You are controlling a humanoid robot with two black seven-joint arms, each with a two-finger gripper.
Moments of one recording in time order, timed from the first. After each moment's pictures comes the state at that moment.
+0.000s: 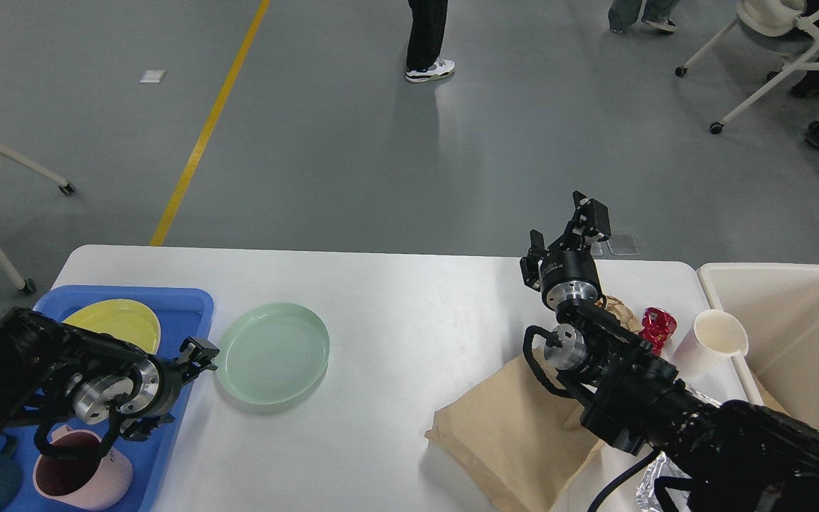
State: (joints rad) left arm -1.34 0.44 1.03 -1.23 -0.50 0.12 0.04; right arm 0.78 0.11 0.55 0.34 0.10 -0.04 0.64
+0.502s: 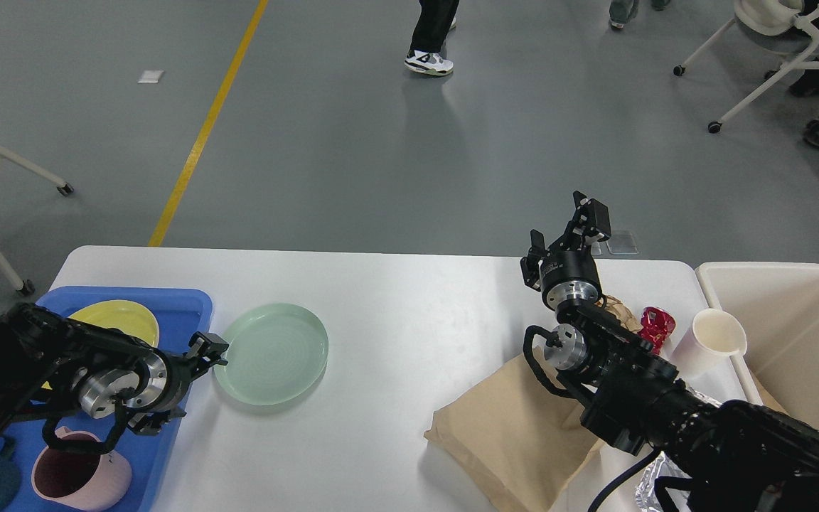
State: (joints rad) left arm -1.35 0.44 1.00 -1.22 -0.49 0.09 0.04; right arm 0.78 0.11 0.55 0.34 0.10 -0.04 0.64
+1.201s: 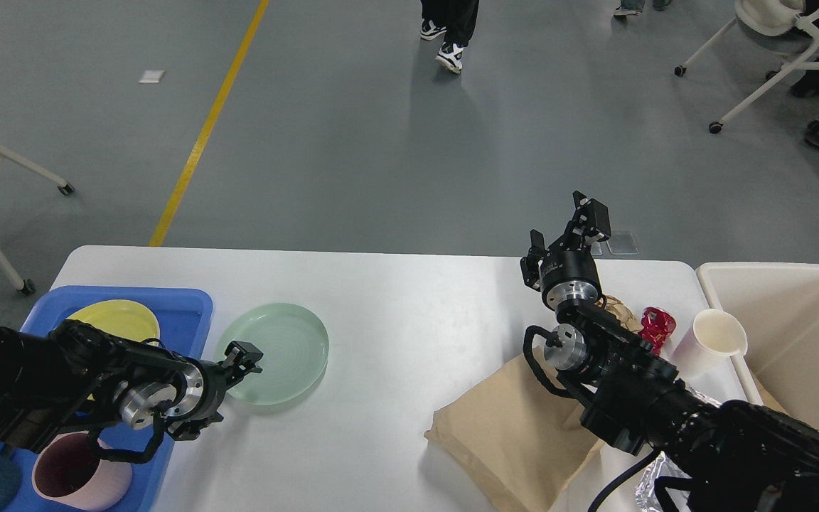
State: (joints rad) left arm -1.26 0.35 0.93 -1.14 -0.47 0.10 0.02; right arm 0.78 0.11 0.55 0.34 0.10 -0.04 0.64
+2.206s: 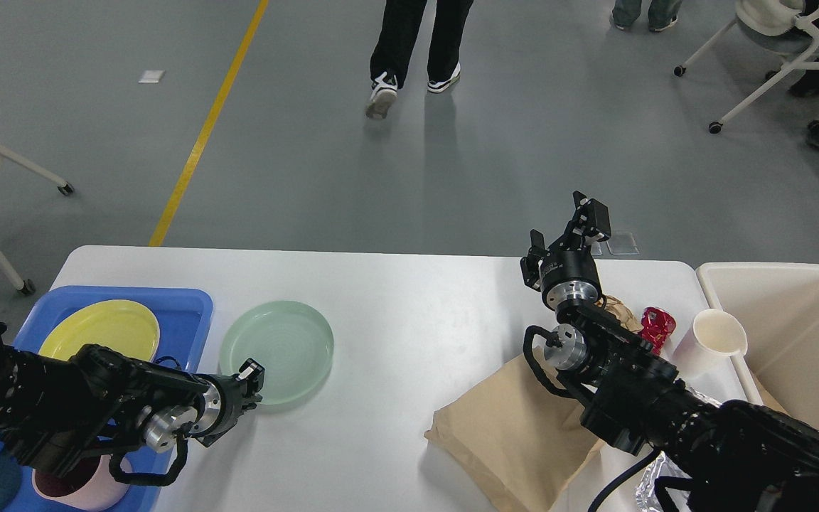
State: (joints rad) left arm -1.18 0.31 0.87 -1.13 -0.48 0.20 -0.02; right arm 0.78 0.11 0.55 0.34 0.10 -0.04 0.64
